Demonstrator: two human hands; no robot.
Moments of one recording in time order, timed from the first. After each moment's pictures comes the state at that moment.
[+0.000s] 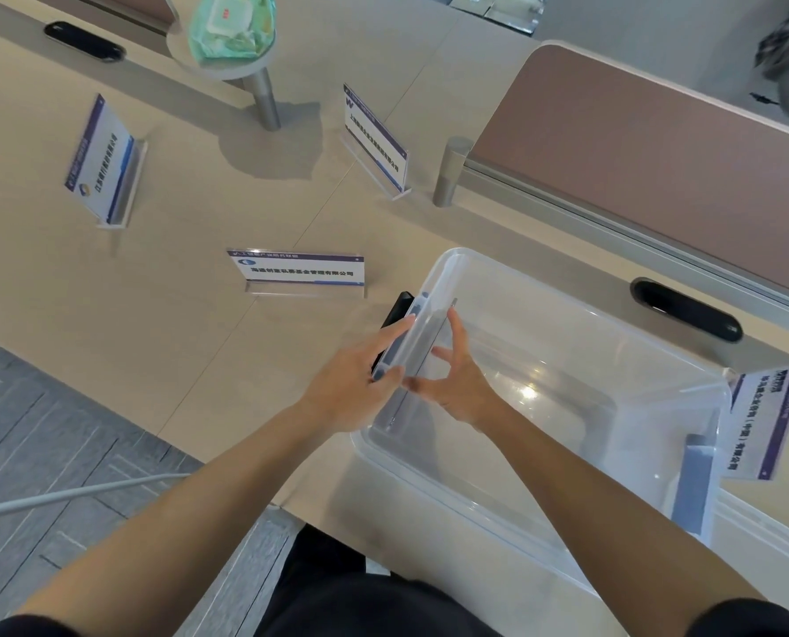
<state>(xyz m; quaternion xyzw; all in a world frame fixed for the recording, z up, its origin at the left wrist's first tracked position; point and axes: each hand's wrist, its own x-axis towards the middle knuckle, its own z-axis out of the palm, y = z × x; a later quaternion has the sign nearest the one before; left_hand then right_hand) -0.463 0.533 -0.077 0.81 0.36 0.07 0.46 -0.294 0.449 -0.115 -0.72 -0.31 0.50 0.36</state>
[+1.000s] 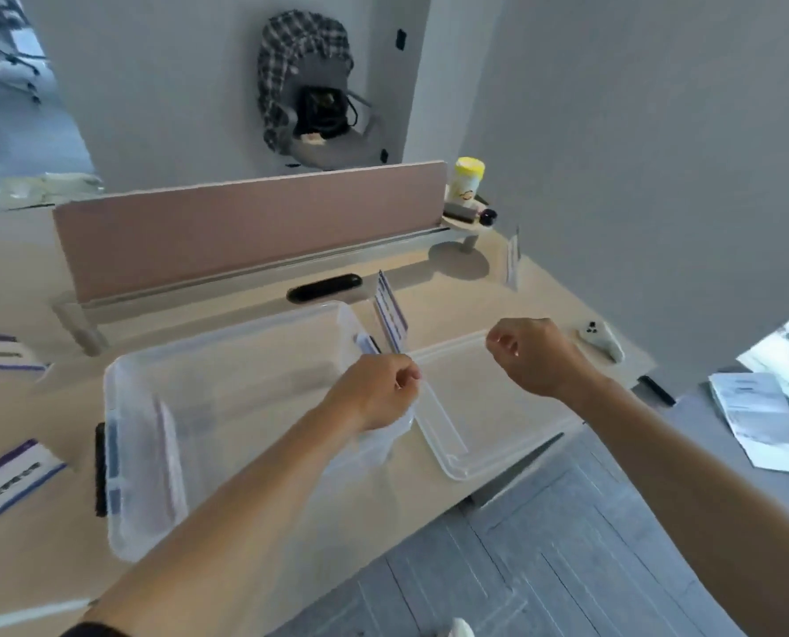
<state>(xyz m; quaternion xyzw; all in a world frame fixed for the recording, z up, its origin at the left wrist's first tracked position) -0.325 0.299 0.048 0.92 -0.09 -0.07 0.37 -0.293 0.071 0.119 -0.98 -0.12 0.00 0.14</state>
